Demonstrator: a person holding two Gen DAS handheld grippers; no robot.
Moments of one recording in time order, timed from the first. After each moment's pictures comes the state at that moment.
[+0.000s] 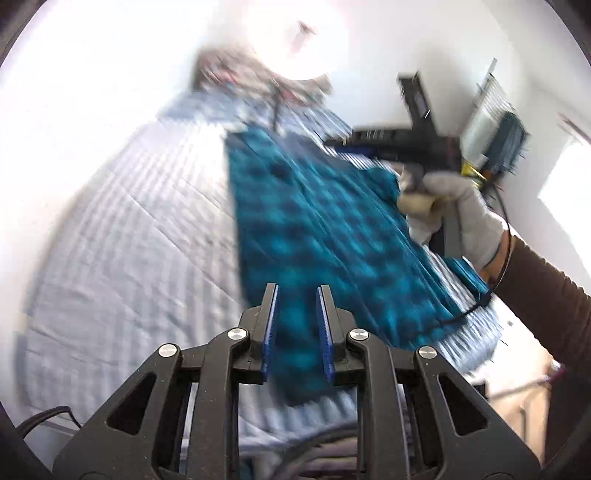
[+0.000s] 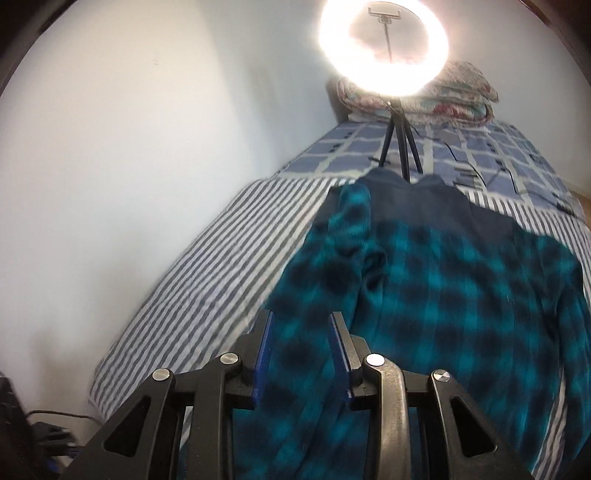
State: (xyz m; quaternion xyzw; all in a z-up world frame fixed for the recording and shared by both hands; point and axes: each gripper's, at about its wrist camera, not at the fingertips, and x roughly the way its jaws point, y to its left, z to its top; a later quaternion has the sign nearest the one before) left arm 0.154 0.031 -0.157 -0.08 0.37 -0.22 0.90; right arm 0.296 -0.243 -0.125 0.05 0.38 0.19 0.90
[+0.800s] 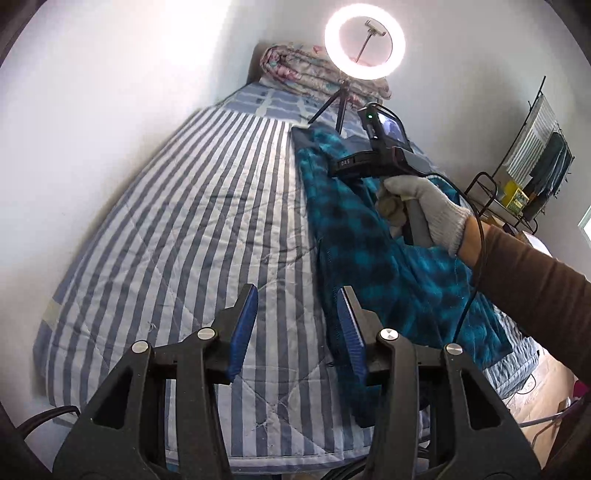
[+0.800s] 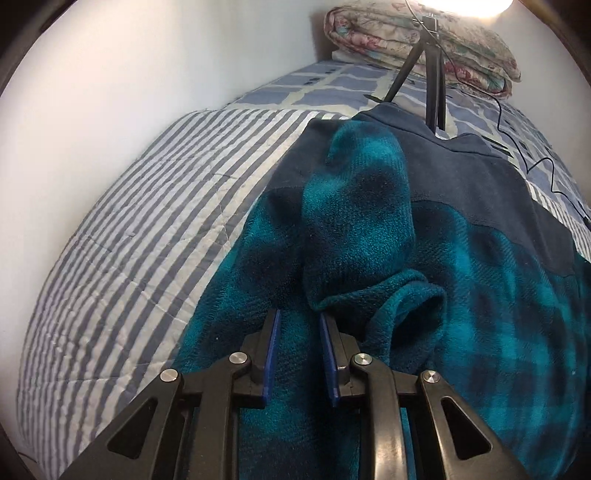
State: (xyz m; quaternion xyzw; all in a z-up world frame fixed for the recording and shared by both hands) left arm 0.188 0.069 -0.187 -0.10 0.40 -0.14 0.90; right arm 0.429 -0.181 -0.222 -0.01 0.48 0.12 0.87
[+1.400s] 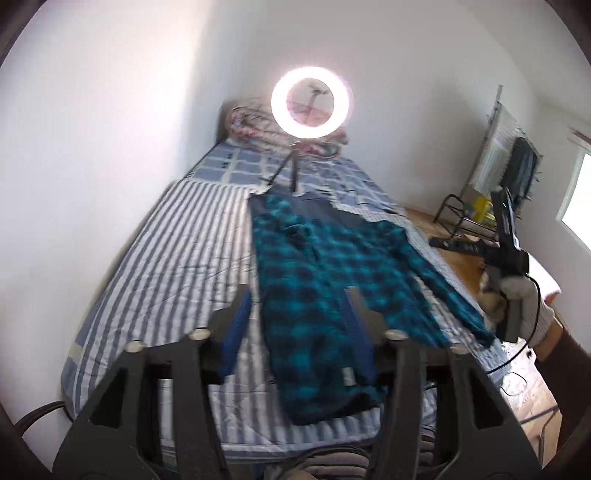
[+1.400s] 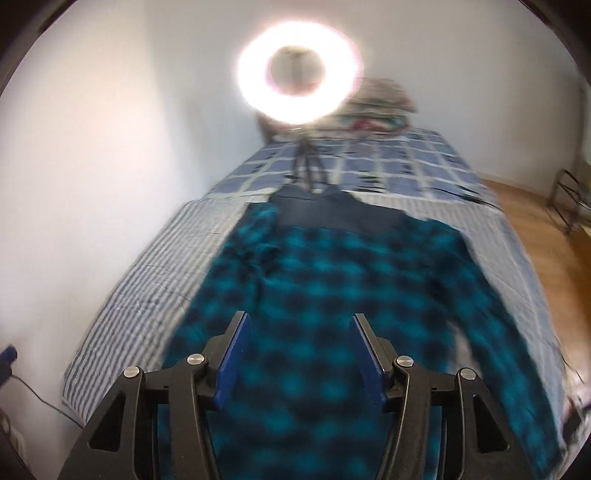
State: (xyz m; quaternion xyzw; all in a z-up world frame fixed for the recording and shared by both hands) left arm 0.118 0.042 -0.076 -0.08 0.30 -0.19 0.93; right arm 0.149 -0.356 -0.078 0.06 0.37 0.03 0.93
